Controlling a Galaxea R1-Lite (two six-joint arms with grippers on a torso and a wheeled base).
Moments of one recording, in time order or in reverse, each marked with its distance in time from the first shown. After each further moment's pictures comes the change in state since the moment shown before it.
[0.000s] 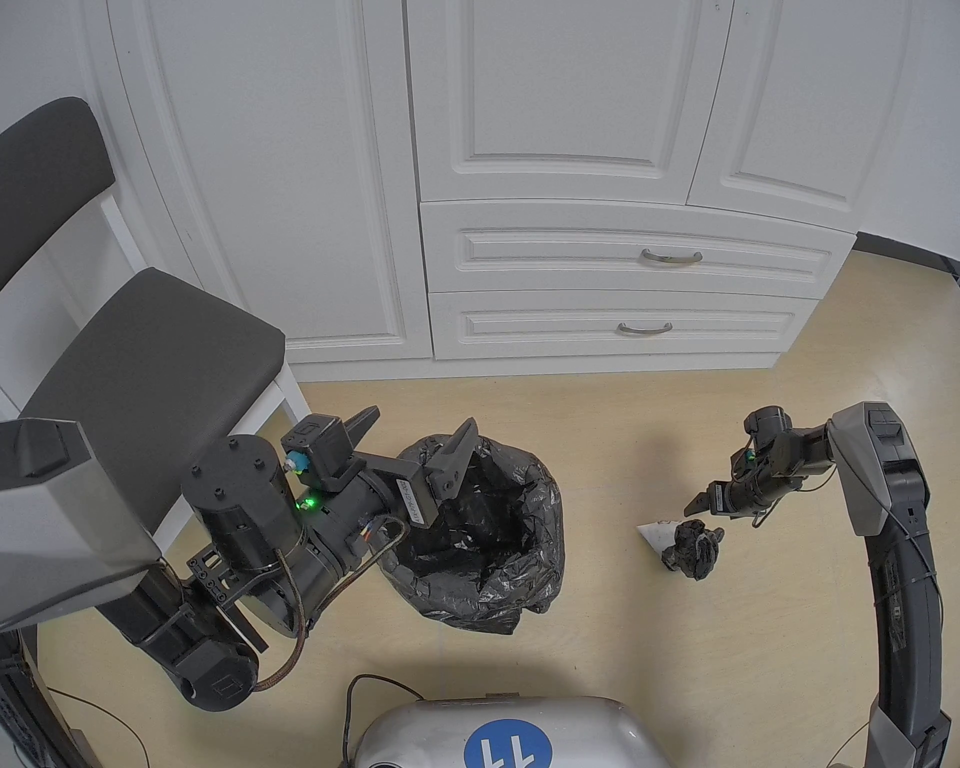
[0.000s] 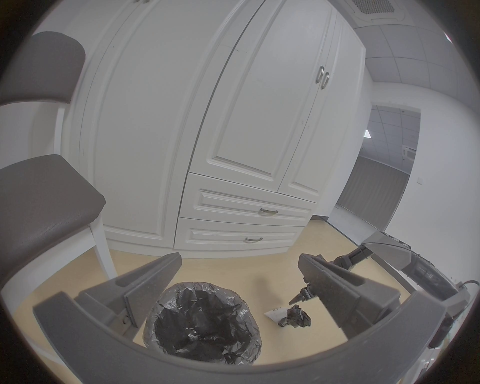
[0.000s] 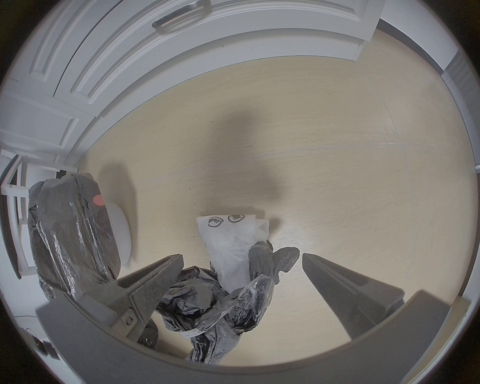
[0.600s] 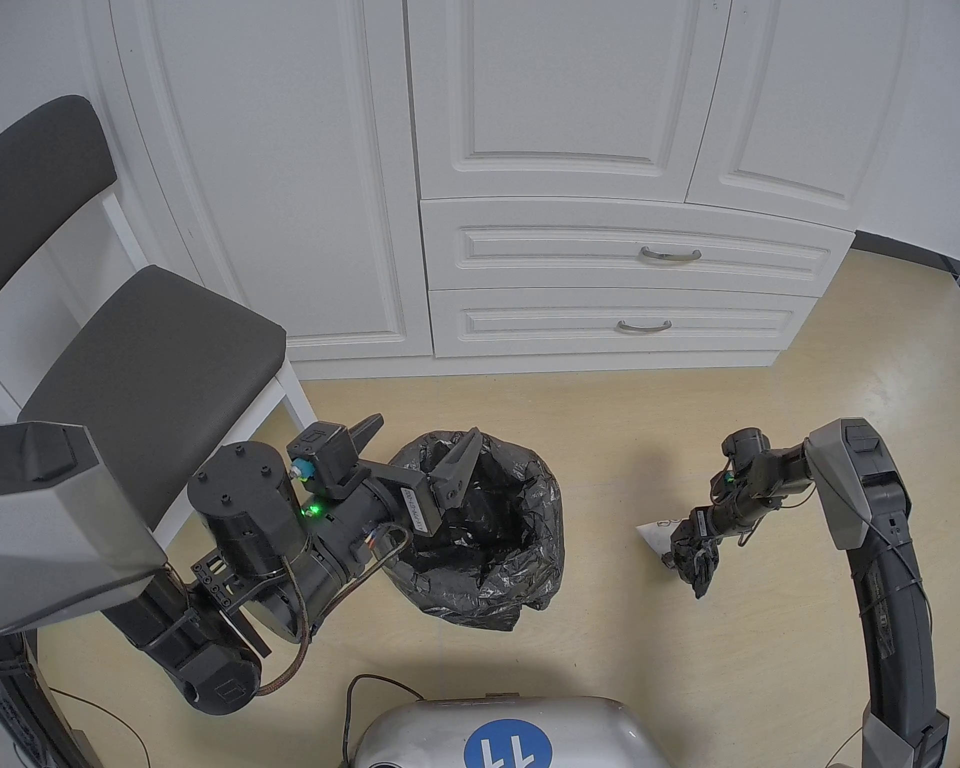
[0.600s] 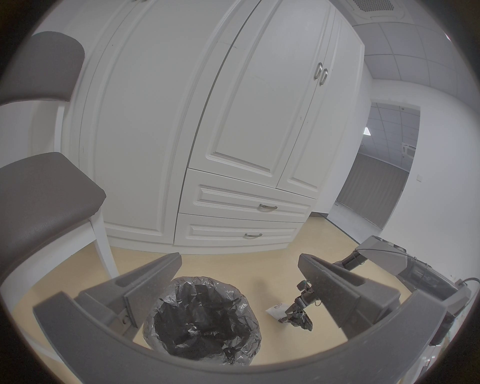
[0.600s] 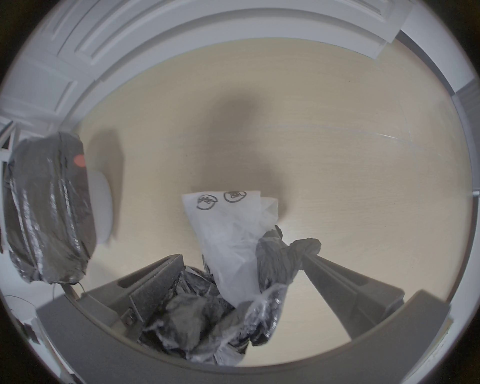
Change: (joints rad) left arm -0.007 0.009 0.008 0.000 0.001 0.003; right arm 0.046 0.069 -0.003 -0.013 -0.079 -0.076
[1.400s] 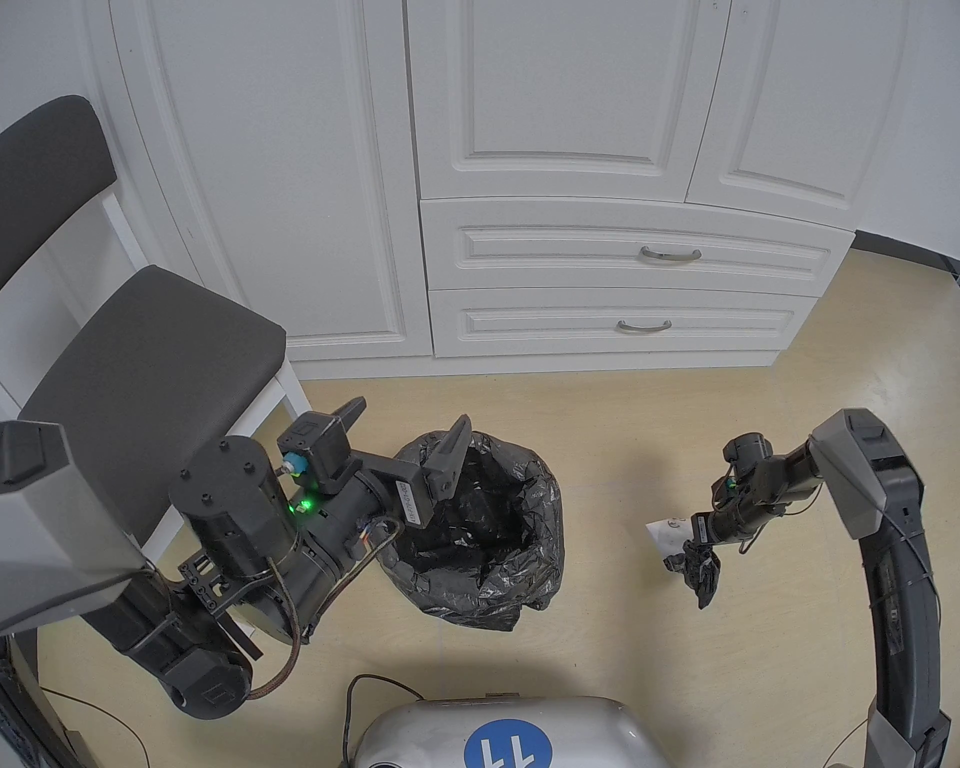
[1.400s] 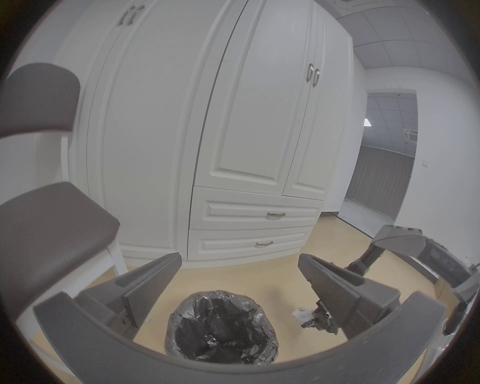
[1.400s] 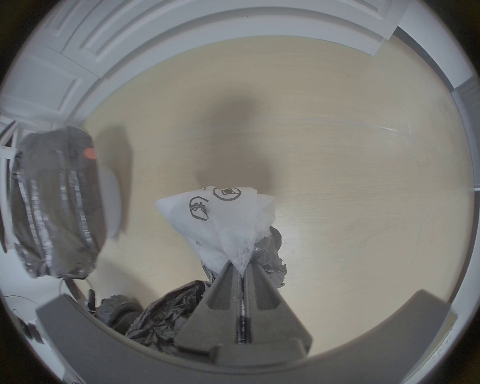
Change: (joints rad) left arm -0.020 -0.047 0.008 -0.001 0.085 0.111; right arm 0.017 -0.093 0.213 -0.115 0.019 0.028
